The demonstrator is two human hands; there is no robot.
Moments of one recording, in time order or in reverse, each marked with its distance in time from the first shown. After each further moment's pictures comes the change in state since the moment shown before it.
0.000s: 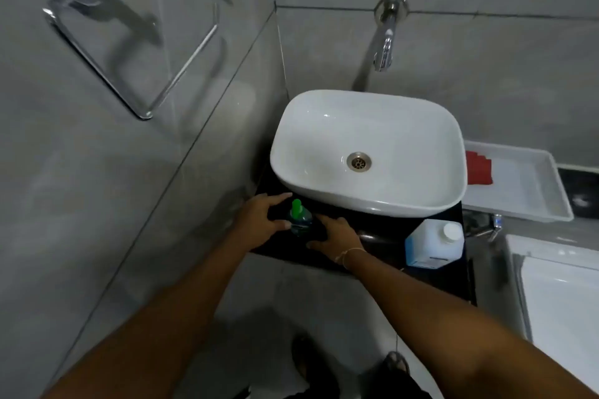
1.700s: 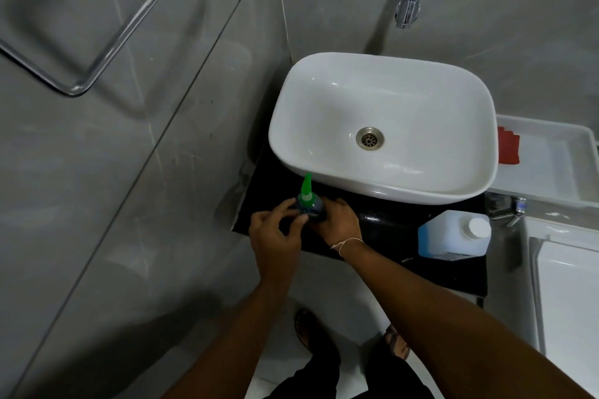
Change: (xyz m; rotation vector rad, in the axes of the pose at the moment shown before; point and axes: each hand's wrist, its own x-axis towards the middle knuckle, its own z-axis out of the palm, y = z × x) left_hand -0.037 0.014 0.094 -0.195 0.665 -0.128; right_hand 0.031 0.009 0.026 0.054 0.190 0.005
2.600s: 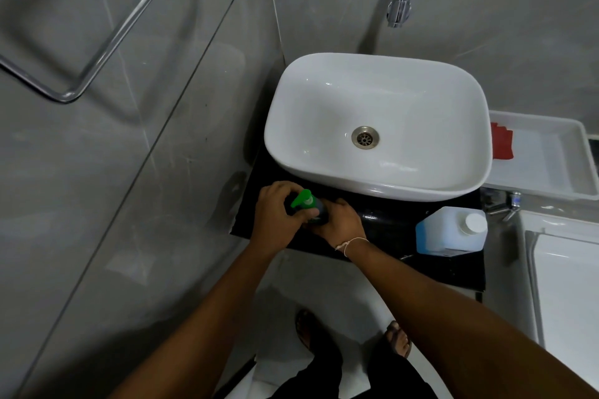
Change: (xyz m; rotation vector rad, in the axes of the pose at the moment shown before) left_hand 0.054 0.008 0.001 0.056 -0.371 0.173; right_hand -0.001 0.012 -0.003 -0.013 -0.028 -0.017
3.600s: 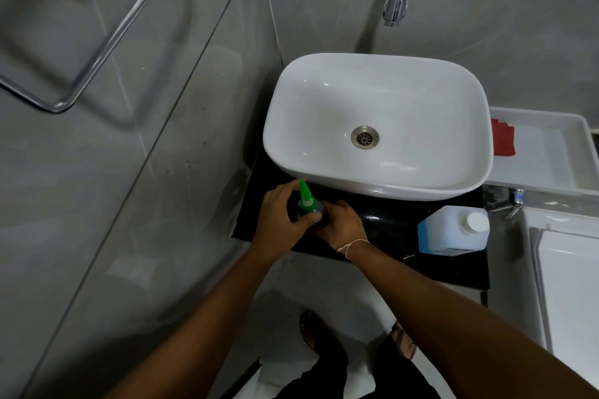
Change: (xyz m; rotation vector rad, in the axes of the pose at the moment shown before) left_hand -0.006 0.004 -0.004 -0.043 -0.083 0.030; right_hand -0.002 -0.002 -0.001 0.030 -0.013 -0.007
